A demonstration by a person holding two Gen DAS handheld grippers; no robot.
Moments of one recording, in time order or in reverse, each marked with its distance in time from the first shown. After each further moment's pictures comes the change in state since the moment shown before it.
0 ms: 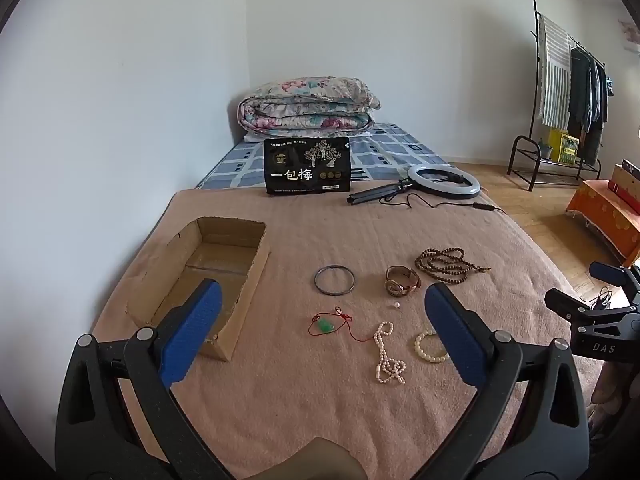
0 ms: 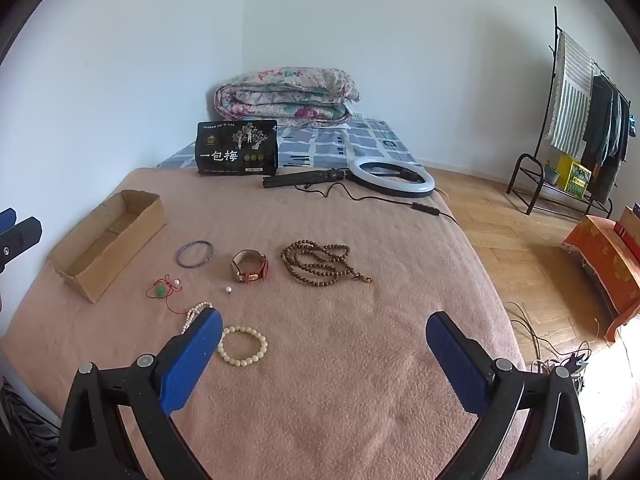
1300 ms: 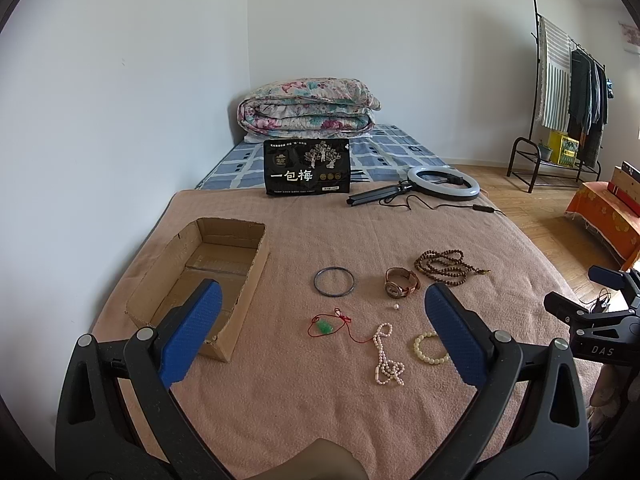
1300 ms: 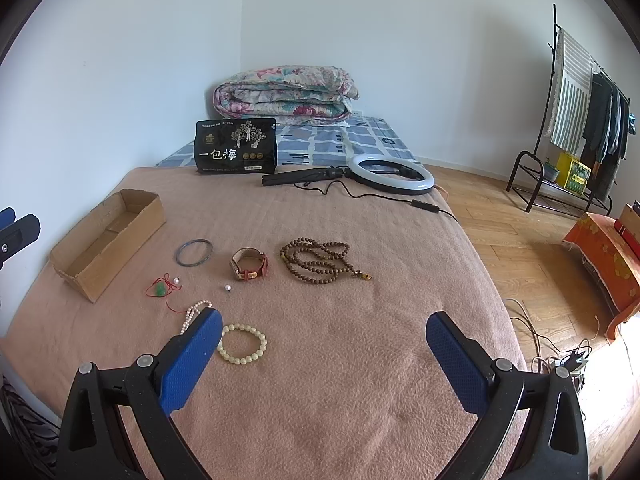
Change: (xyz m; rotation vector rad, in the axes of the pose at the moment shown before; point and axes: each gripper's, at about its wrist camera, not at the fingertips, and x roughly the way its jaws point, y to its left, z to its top) left arm 0.000 0.003 0.000 -0.012 -0.002 -0.002; right arm 0.001 -0.002 -0.003 0.002 0.004 -0.001
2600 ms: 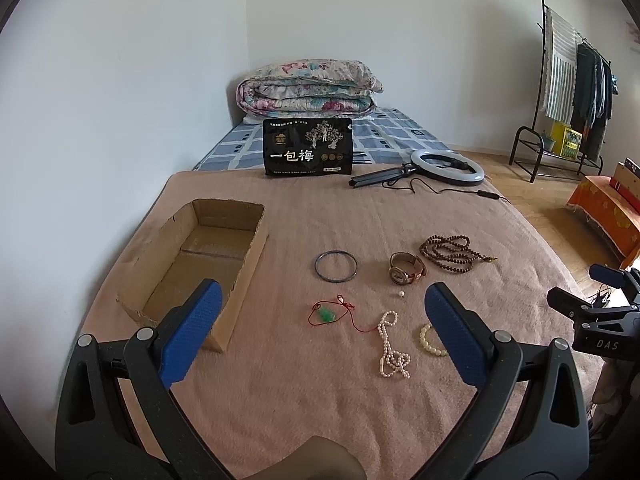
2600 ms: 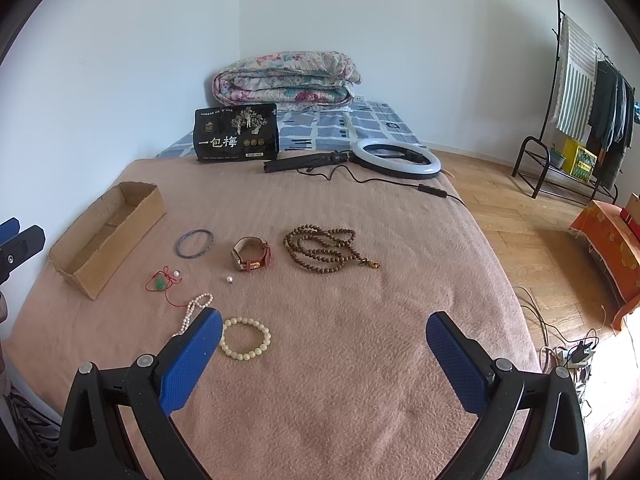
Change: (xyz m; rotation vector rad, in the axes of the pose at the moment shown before) left arm 0.019 0.001 -0.016 -0.013 0.057 0.001; right arm 0.019 0.001 0.001 0.021 0.066 0.009
